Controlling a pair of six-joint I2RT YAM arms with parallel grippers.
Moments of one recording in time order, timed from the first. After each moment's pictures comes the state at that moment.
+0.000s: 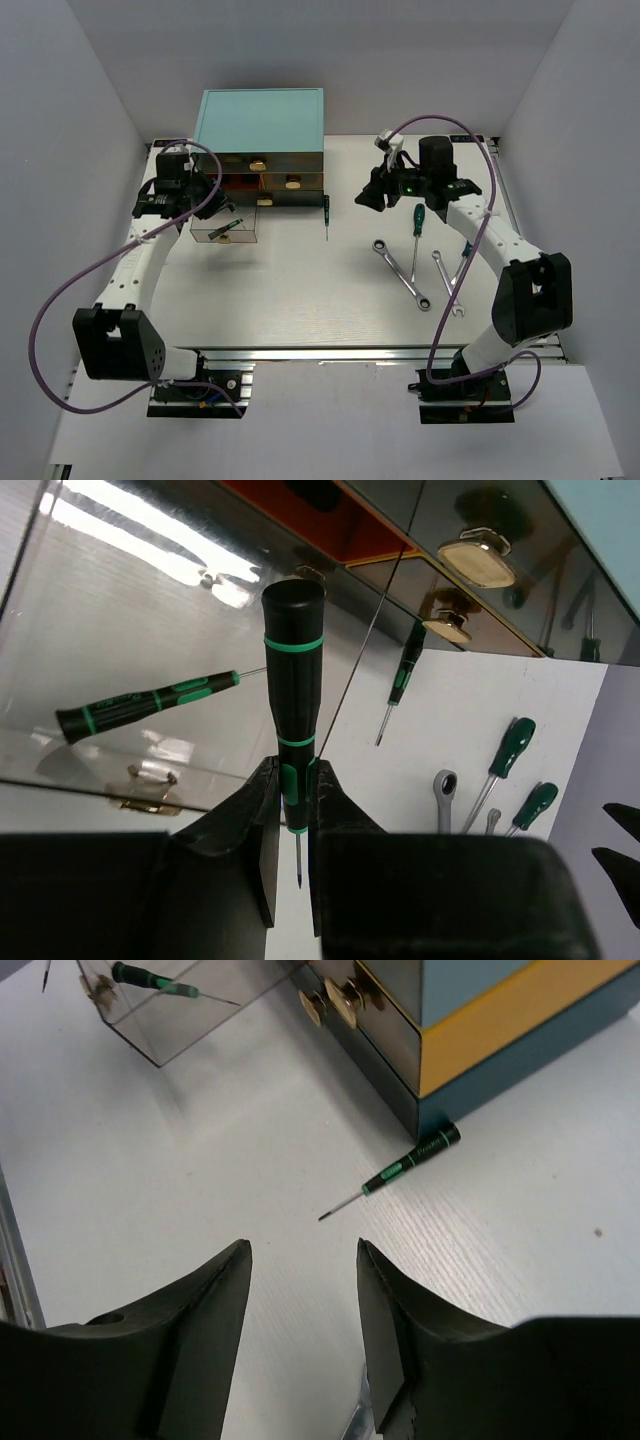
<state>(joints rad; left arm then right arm) -0.03 1.33 1.21 -0.58 0.15 -0.69 0.32 1.58 1.28 -0.20 -0.79 -0.20</state>
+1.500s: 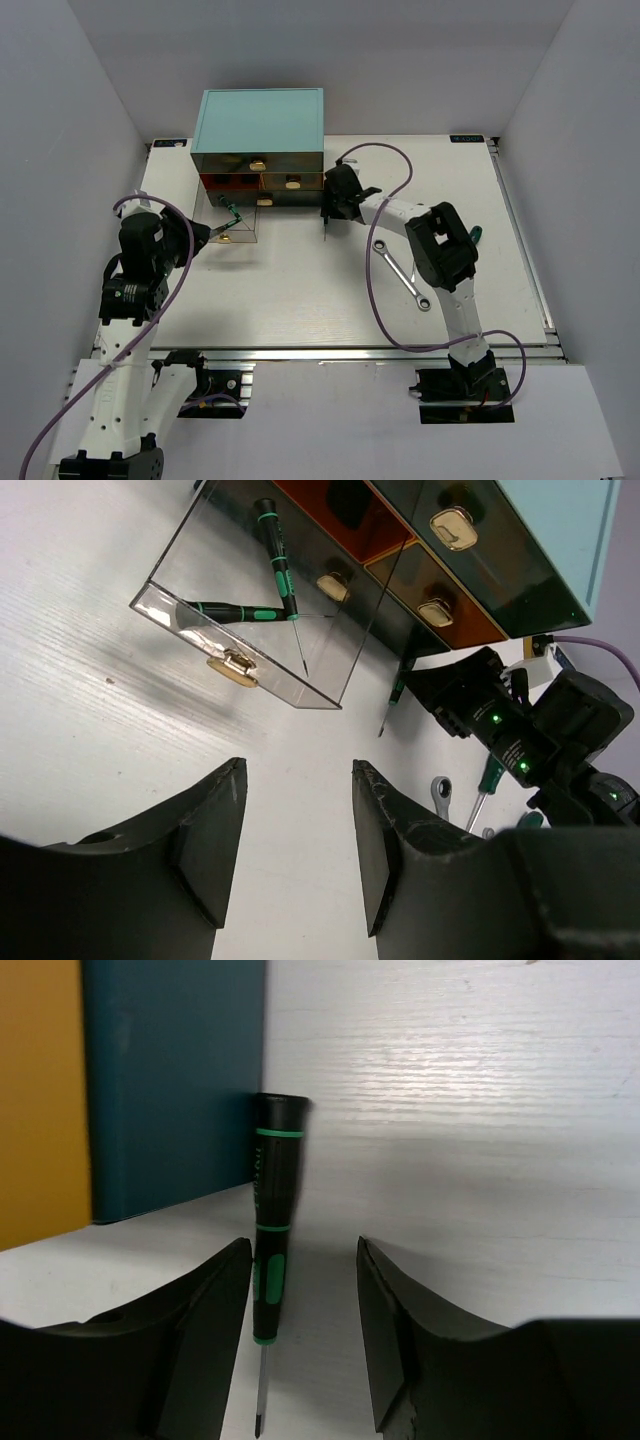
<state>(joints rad) -0.04 0.74 0.97 -0.72 -0.03 -0.74 0.62 2.21 1.60 -0.19 0.18 0.53</state>
